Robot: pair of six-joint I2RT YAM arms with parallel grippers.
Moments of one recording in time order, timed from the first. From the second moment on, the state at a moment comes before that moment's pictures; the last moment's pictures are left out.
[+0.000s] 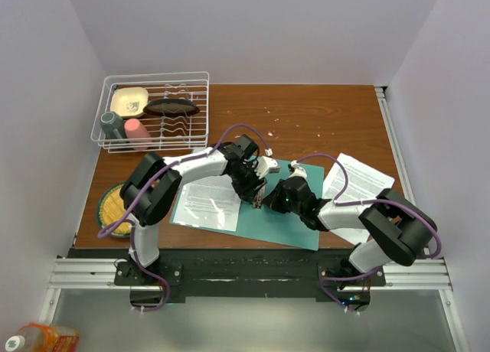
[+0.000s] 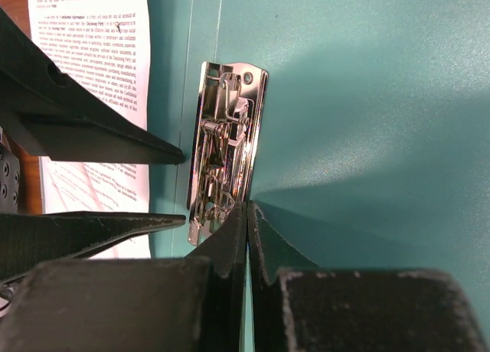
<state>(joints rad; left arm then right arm) -0.73 1.93 1.29 -0.57 0.42 0.29 0.74 1.49 0.41 0.43 0.09 0.94</state>
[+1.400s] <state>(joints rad) -0.76 1.89 1.26 -0.61 0.41 0.13 0.74 1.49 0.38 0.47 0.13 1.00</state>
